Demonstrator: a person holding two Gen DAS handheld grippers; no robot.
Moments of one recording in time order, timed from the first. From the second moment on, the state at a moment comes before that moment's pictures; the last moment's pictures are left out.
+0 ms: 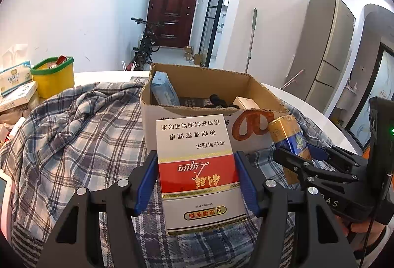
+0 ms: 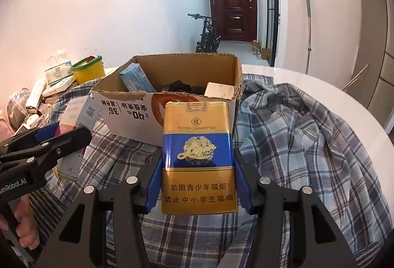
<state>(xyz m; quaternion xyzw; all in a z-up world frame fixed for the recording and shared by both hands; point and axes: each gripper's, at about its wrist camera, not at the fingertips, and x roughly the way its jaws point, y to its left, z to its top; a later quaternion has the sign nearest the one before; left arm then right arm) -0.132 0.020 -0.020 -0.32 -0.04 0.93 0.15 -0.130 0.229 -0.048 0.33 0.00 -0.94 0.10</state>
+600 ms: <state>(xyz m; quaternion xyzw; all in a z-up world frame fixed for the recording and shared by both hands) -0.107 0.029 0.030 -0.23 -0.01 0.96 0.15 -0.117 0.226 0.023 0.25 0.00 -0.96 0.09</state>
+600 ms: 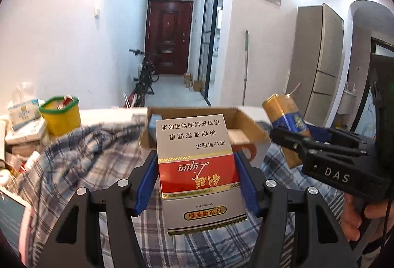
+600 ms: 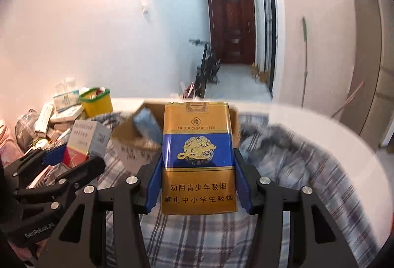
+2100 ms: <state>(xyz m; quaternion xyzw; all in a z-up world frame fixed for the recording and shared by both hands) -0.248 0.038 0.044 -0.25 -0.03 0.96 0.14 -0.227 0.237 0.053 0.23 -0.02 -0.97 0.06</state>
